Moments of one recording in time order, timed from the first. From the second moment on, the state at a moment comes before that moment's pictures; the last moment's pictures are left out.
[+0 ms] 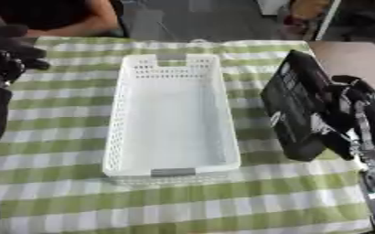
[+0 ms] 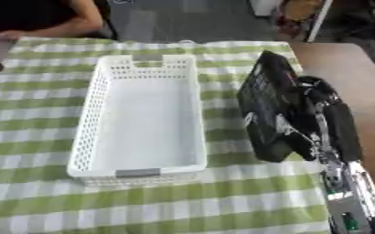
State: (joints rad) left arm -0.12 0.28 0.17 -1.98 0.30 -0.24 -0.29; right arm -0.15 -0.25 0.00 -1.81 0.89 -0.04 -0.16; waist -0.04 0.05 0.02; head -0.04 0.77
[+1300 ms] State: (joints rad) left arm -0.12 0.28 0.17 -1.98 0.30 -0.24 -0.29; right arm -0.35 -0.34 0.02 -1.92 0.81 0.00 -0.19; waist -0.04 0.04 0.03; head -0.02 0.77
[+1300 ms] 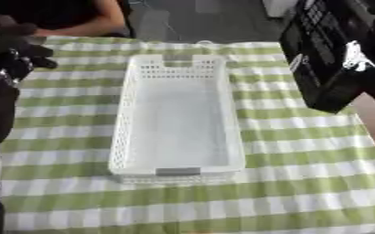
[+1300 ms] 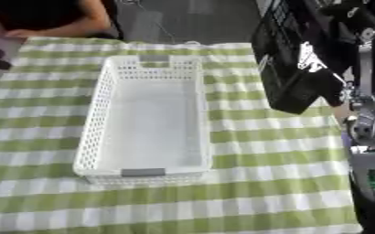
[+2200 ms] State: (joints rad) left arm -0.11 0.28 0.16 -1.98 0.31 -0.23 -0.30; right arm -0.61 -0.27 0.20 -1.73 0.76 -0.16 -0.04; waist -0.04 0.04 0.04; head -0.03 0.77
